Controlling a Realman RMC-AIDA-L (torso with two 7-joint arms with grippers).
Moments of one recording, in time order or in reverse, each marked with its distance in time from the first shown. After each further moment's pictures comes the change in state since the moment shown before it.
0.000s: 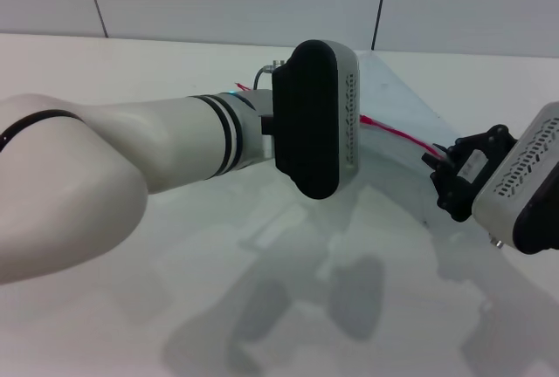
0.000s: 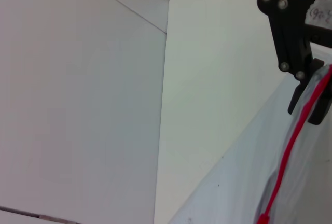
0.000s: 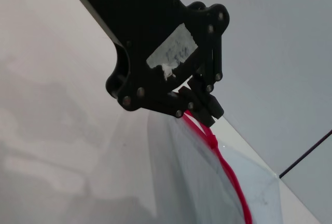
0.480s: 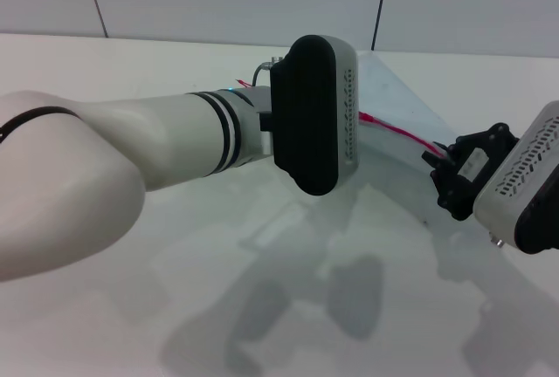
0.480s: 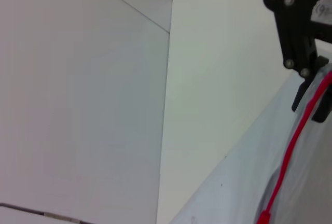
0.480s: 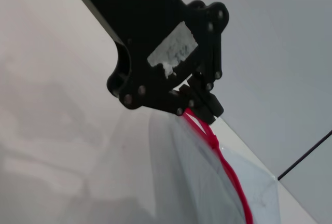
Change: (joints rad) left arm 0.002 0.001 -0.007 0.011 0.000 0.009 -0.002; right arm -0.005 0.000 0.000 -0.010 0.000 0.000 0.000
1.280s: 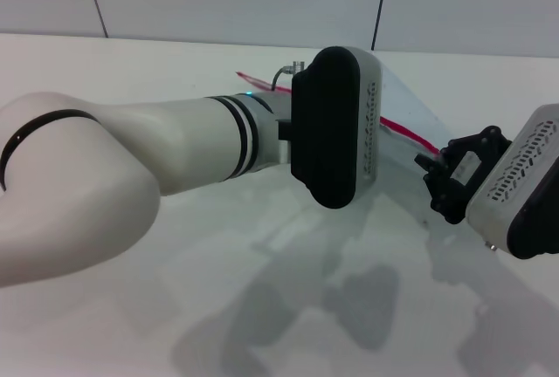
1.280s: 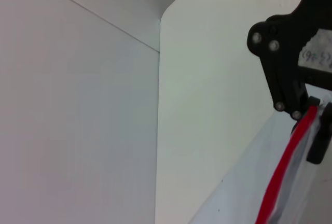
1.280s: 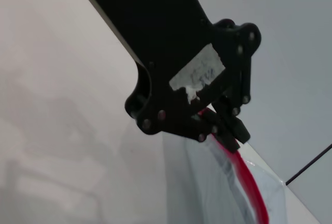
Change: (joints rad) left arm -0.021 0.000 0.037 0.002 0.000 -0.008 0.011; right arm 0.004 0.000 -0.015 0.000 -0.002 -0.002 0.000
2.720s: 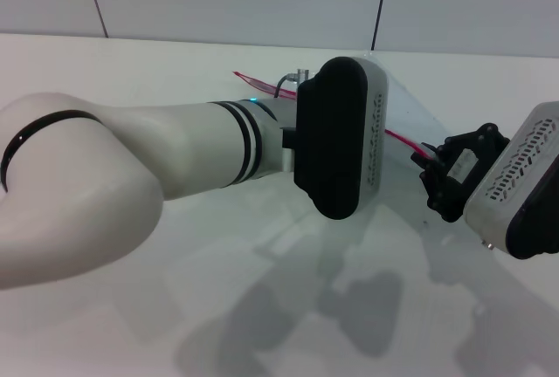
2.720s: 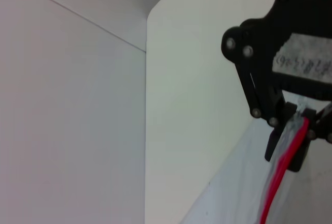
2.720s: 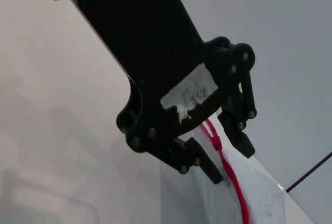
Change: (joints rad) left arm 0.000 0.000 0.011 0.019 0.007 0.040 0.009; right arm -0.001 0.000 -0.006 -0.012 0.002 0.000 0.000
